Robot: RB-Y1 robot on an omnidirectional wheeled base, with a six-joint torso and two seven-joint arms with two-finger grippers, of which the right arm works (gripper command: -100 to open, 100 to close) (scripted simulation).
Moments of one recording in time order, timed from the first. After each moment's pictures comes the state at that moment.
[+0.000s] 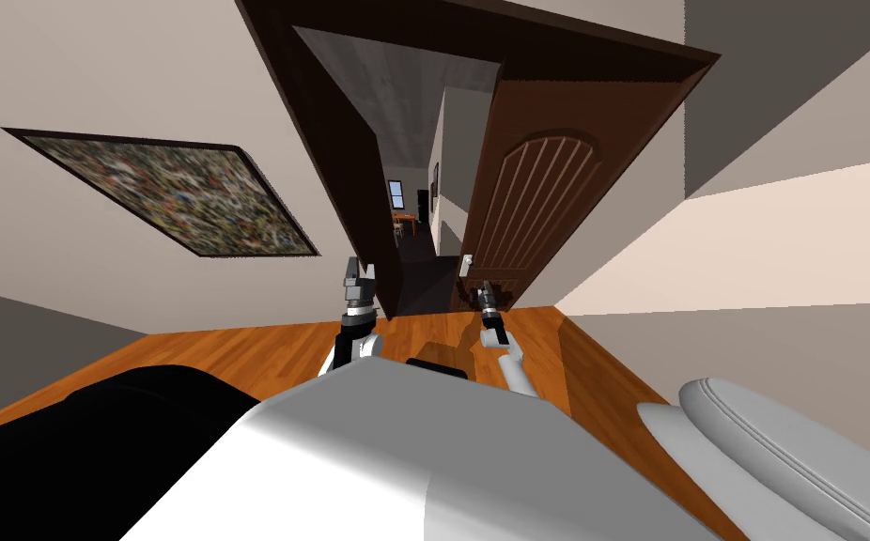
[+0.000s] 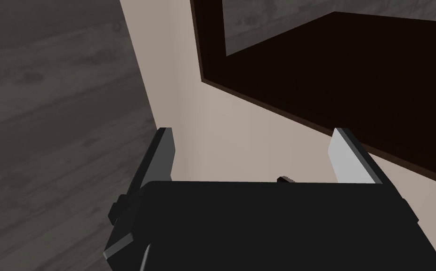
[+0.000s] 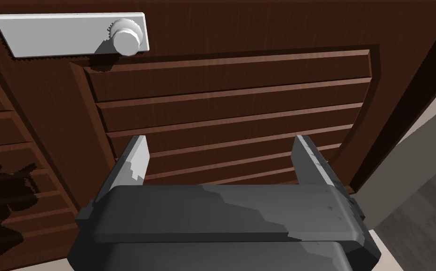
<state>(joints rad) -0.17 -0.13 0.07 -1.15 -0.02 -0.52 -0.11</state>
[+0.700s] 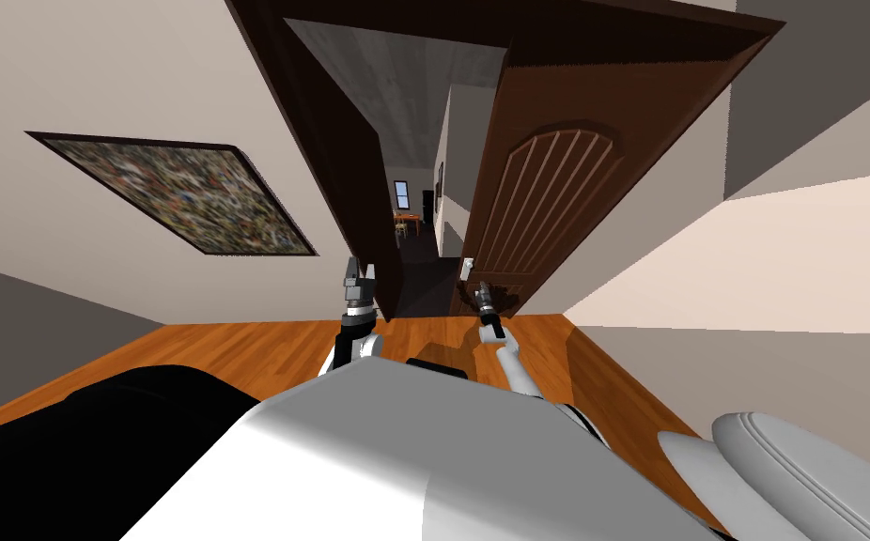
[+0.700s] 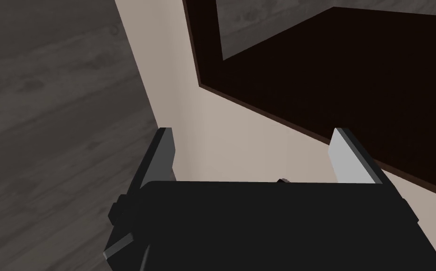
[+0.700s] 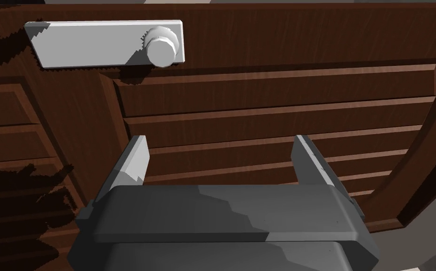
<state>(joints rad) -0.28 -0.14 0.08 -0.97 -0.03 -0.50 -0.13</state>
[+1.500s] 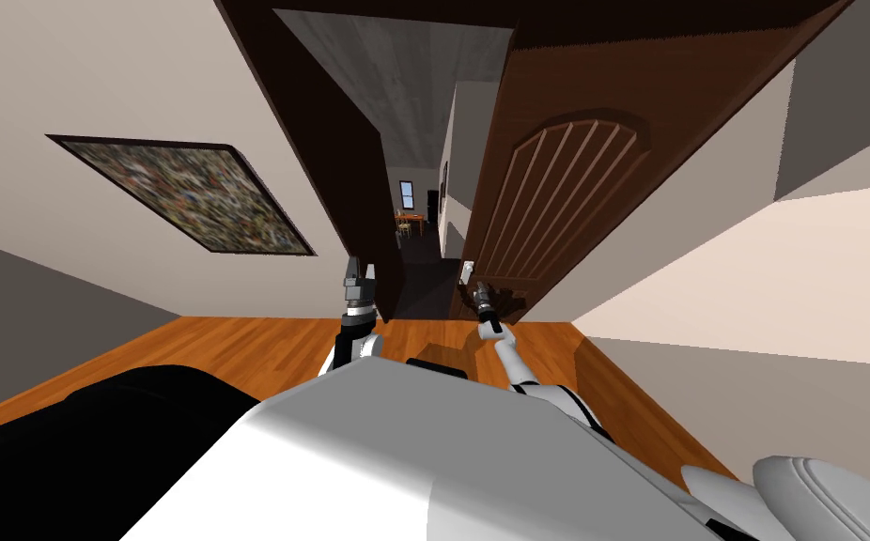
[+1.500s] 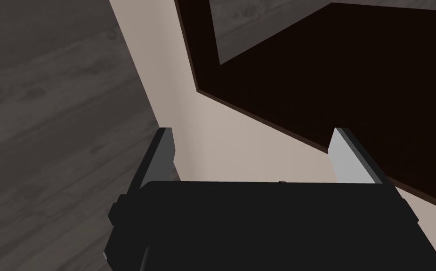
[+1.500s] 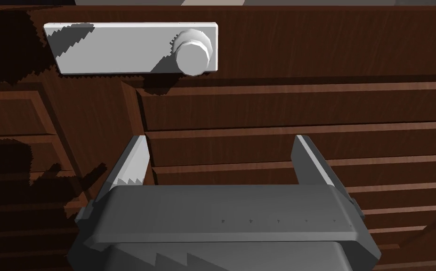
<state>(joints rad) -0.38 -0.15 0.09 -0.79 -0.04 -0.49 -0.15</state>
